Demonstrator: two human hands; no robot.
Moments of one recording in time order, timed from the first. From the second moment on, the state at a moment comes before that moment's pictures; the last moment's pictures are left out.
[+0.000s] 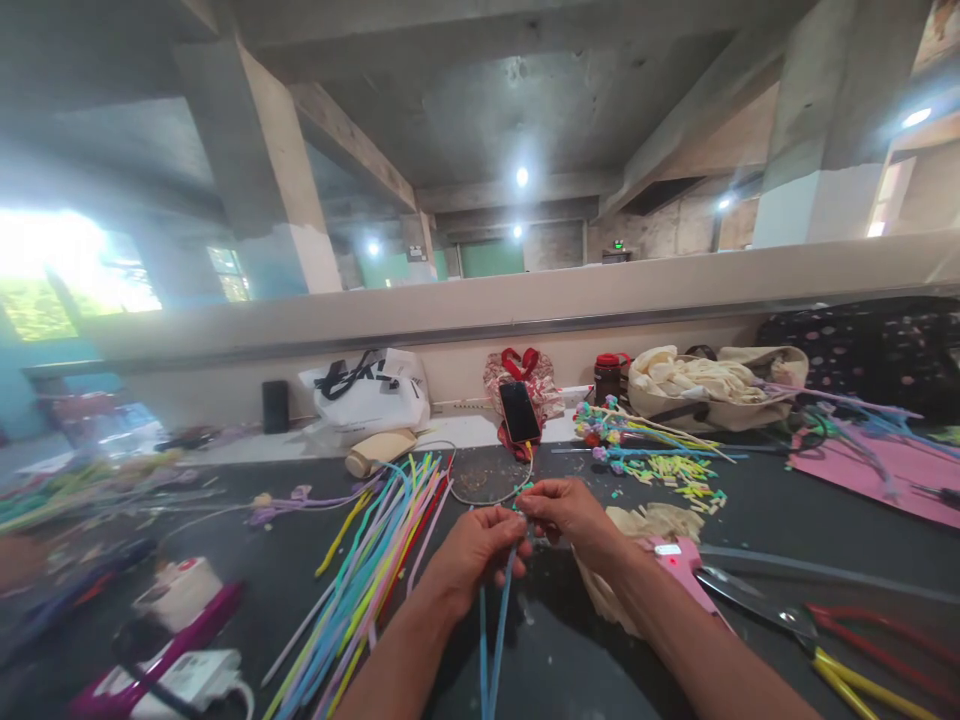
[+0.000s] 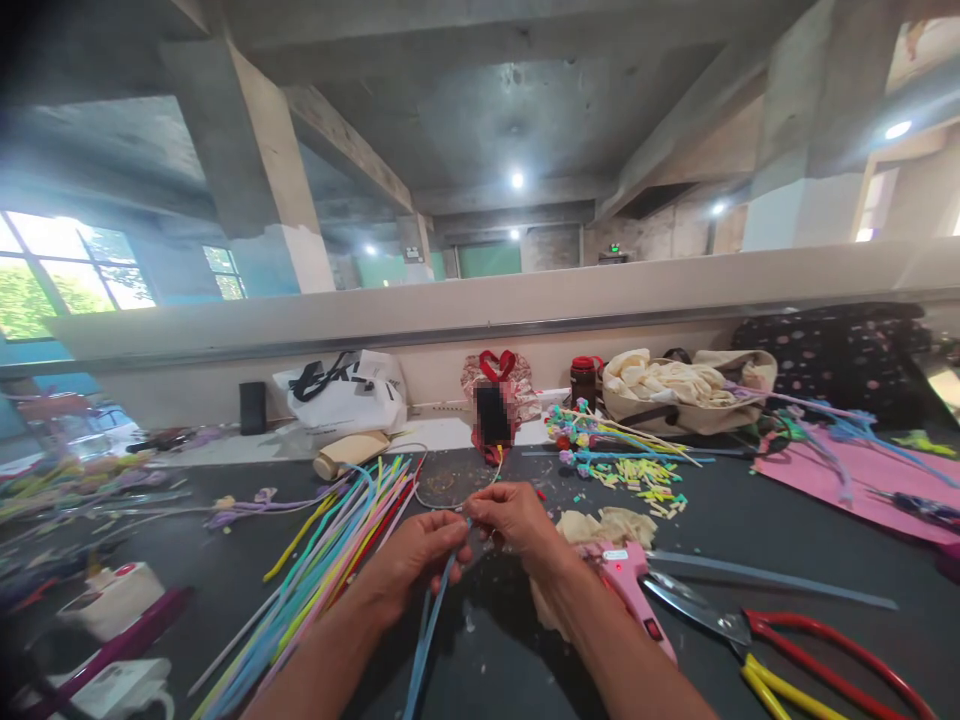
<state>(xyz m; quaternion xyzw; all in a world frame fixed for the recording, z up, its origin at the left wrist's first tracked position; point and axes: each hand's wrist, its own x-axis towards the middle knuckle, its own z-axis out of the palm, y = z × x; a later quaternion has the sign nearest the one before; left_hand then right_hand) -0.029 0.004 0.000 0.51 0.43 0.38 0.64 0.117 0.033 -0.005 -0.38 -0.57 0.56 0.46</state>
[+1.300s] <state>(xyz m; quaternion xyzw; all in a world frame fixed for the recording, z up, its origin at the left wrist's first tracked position) -0.045 0.014 -0.022 0.44 0.42 0.49 0.62 0.116 0.028 -0.012 -0.36 -0.56 0.63 0.40</state>
